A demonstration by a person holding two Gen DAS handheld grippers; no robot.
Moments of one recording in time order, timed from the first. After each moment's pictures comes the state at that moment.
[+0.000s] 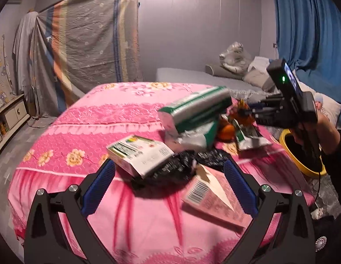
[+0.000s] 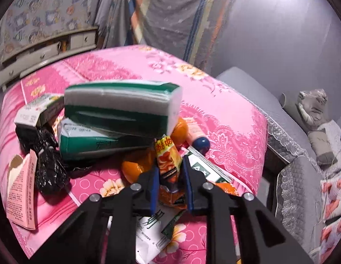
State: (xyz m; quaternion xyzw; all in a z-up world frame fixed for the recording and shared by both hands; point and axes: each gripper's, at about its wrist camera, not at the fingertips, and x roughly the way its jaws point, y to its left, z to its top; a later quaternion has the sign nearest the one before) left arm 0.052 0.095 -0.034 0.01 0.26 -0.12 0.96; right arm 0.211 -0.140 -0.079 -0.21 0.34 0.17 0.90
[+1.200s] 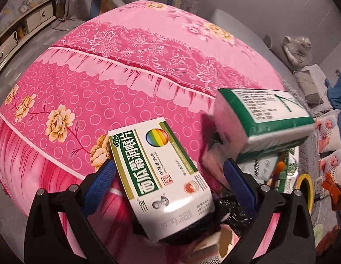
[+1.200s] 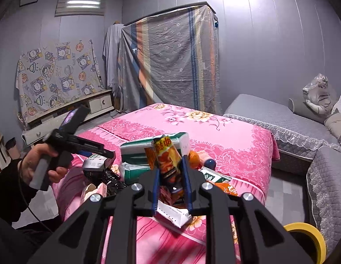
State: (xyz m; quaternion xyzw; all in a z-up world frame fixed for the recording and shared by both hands) left arm 0.217 0.132 -0.068 -0.17 0.51 0.01 0.84; right arm 0.105 -0.204 0.005 -0.05 0.23 0.25 0.94
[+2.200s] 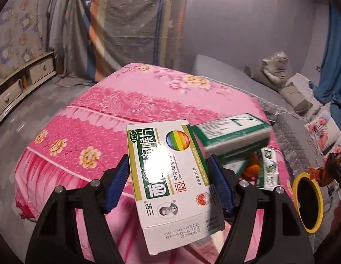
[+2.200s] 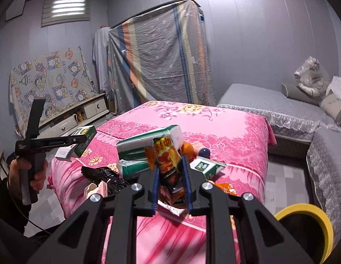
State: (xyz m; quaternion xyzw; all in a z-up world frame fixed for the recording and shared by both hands) left arm 0.130 0.111 0.012 -0.09 0.34 0.00 0.94; right arm 0.098 -0.225 0.002 0.00 0.25 0.23 0.94
